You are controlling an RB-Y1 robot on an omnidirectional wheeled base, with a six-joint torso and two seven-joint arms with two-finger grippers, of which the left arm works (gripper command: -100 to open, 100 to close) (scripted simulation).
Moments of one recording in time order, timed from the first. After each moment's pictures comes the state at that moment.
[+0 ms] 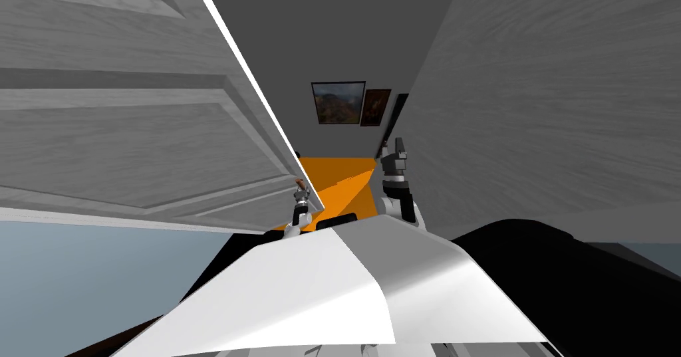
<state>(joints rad) -0.18 0.07 -0.11 -0.59 0.38 -0.83 1.39</state>
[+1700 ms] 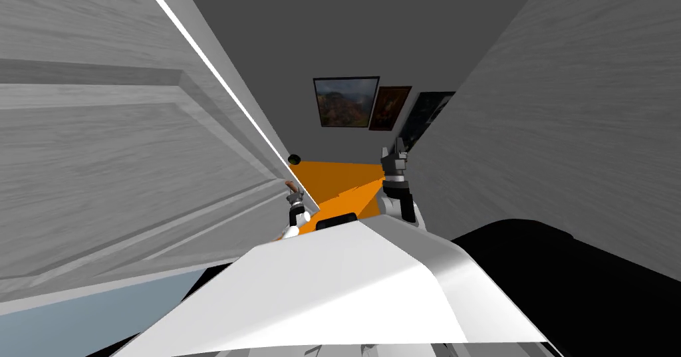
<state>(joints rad) -0.19 0.07 -0.03 -0.57 0.53 -0.88 1.27</state>
